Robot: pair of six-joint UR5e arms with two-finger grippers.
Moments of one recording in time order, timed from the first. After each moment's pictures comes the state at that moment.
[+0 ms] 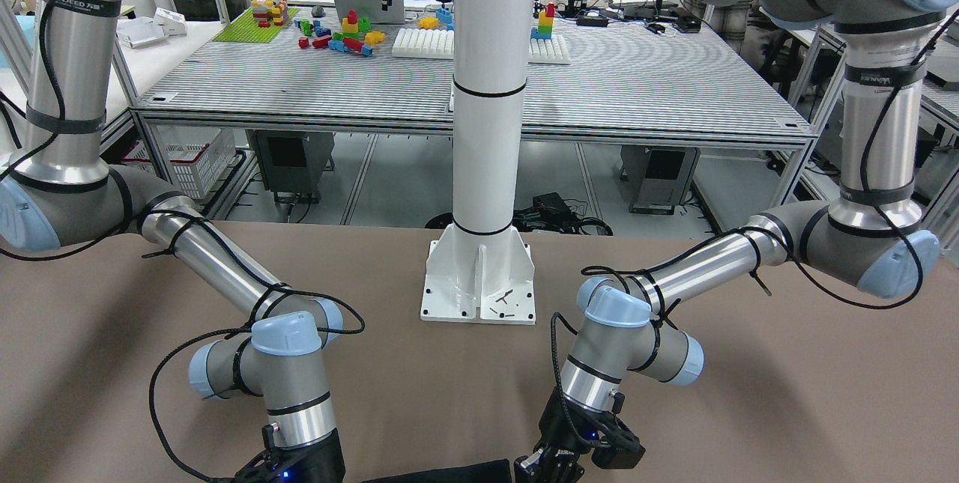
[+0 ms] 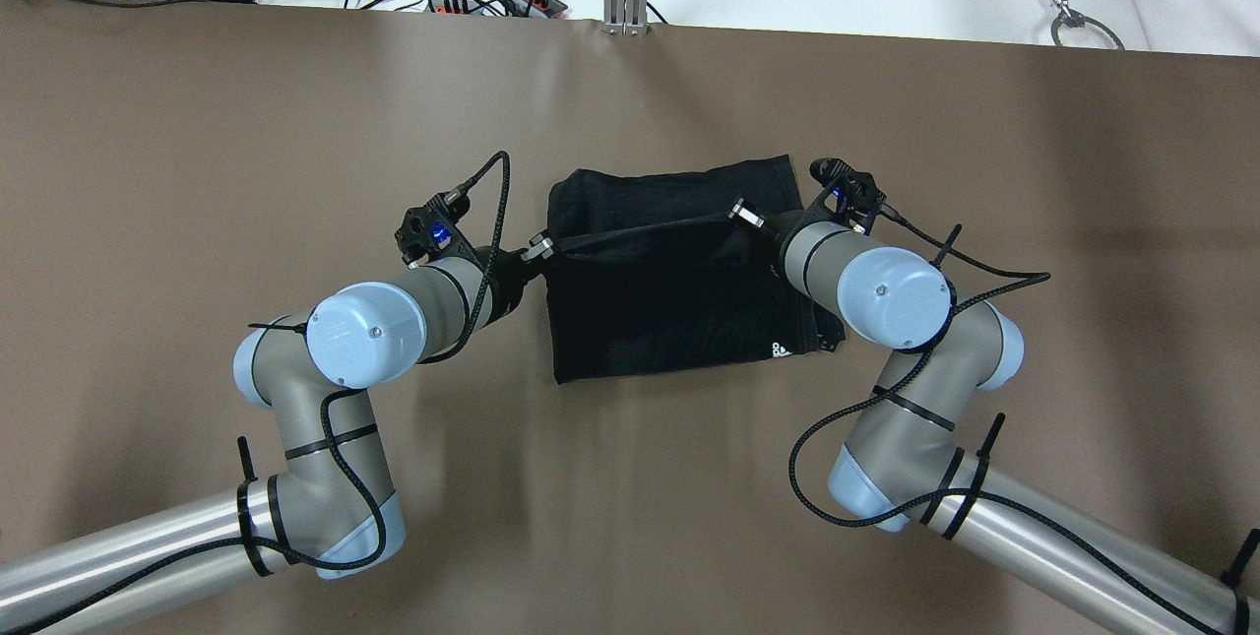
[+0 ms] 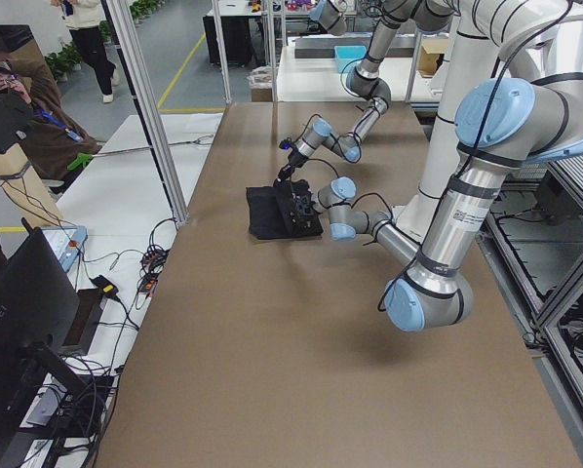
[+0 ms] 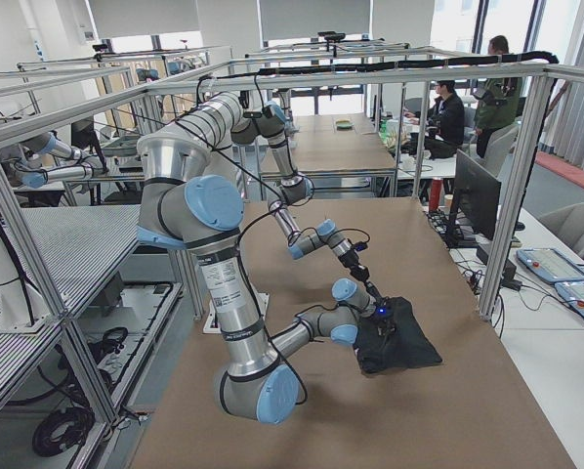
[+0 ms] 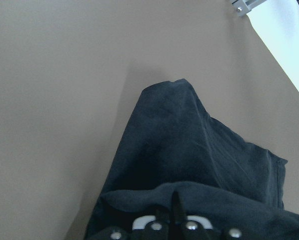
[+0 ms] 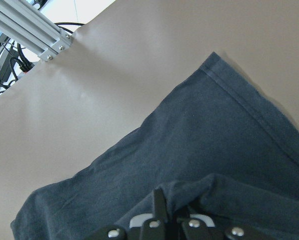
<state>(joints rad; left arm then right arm) -0.52 -2.17 -1.51 -2.34 -1.39 -1.84 0.65 -1.06 1.48 -0.77 1.43 1.66</state>
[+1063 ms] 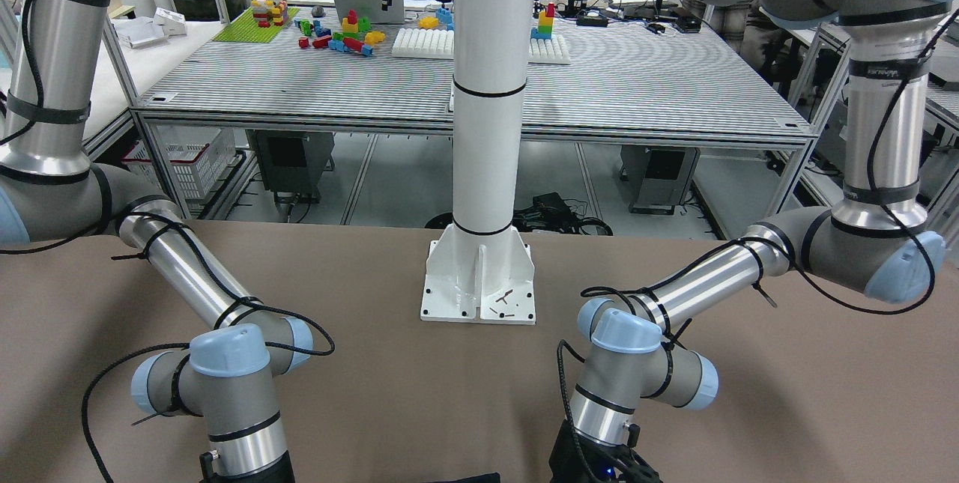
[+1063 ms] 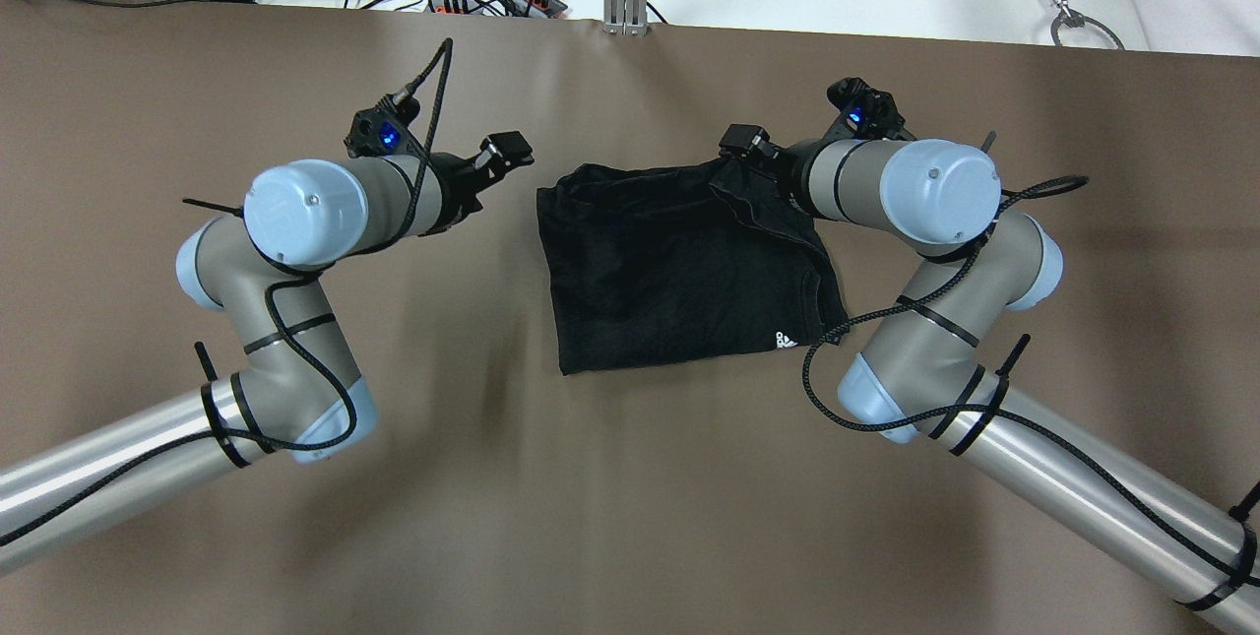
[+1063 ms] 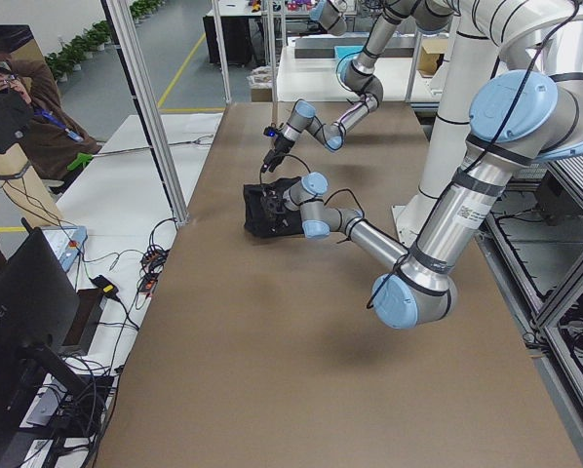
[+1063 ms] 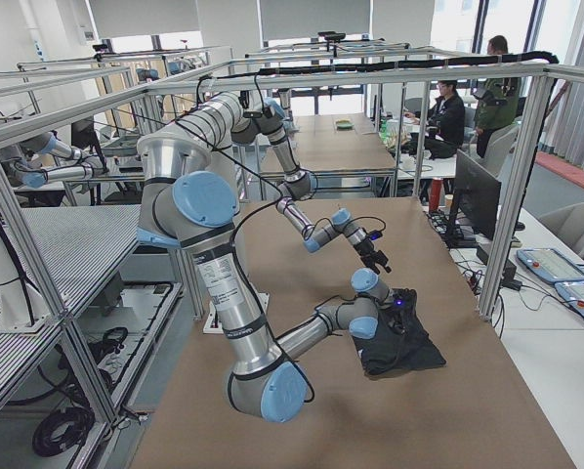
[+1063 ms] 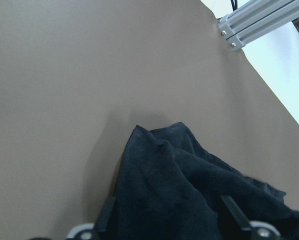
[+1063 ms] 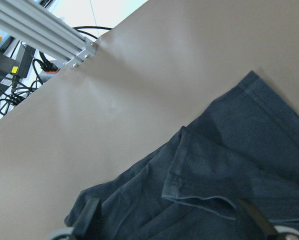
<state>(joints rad) -0.69 -2.19 -1.49 -2.33 -1.55 -1.82 0.78 -1.00 1.49 -0.80 1.67 1.63</state>
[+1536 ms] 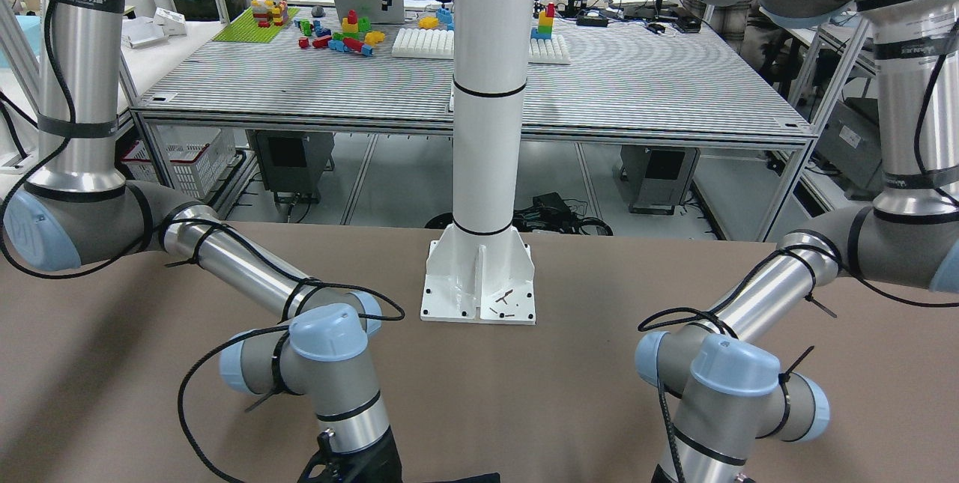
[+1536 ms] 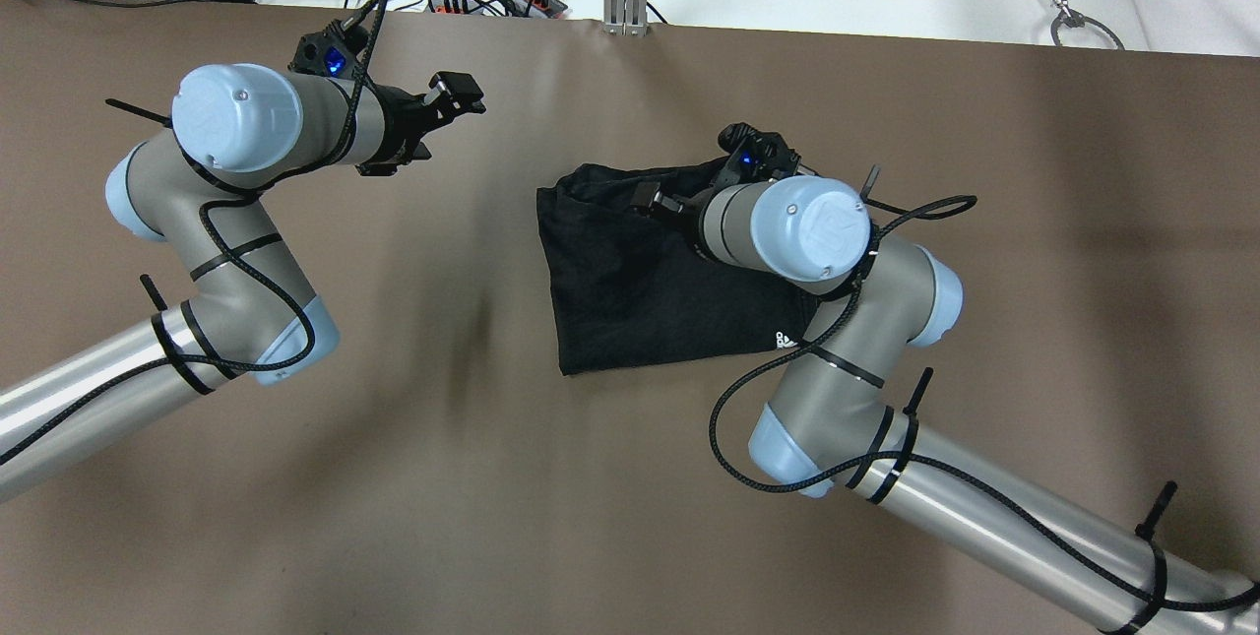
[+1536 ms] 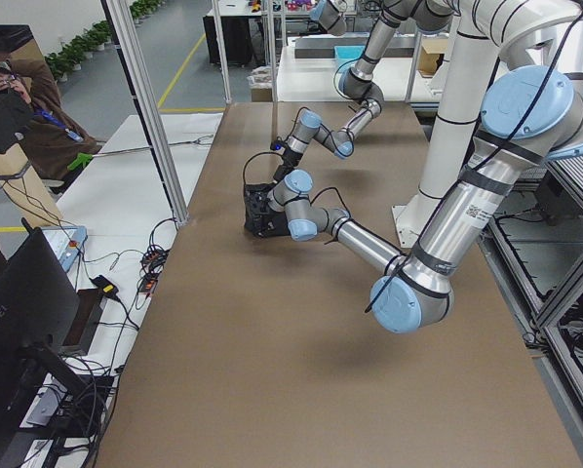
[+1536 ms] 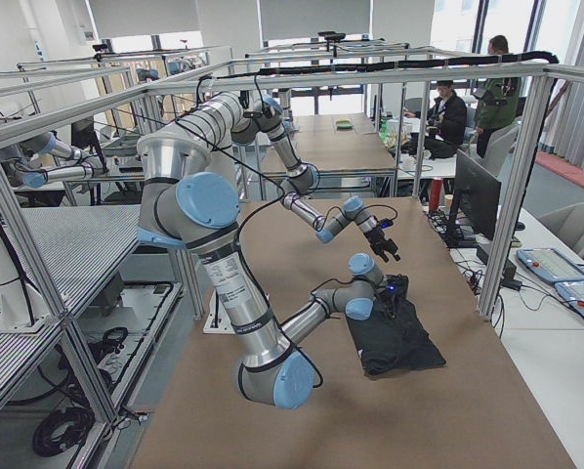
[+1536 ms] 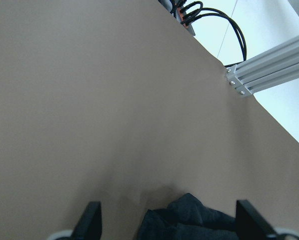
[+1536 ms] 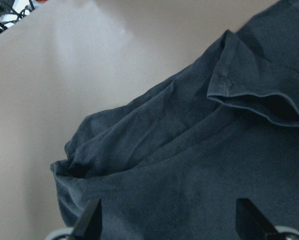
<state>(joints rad) -0.83 -2.18 -1.49 -2.28 -1.69 -1.72 0.65 -0.90 1.49 -1.01 1.63 1.55</state>
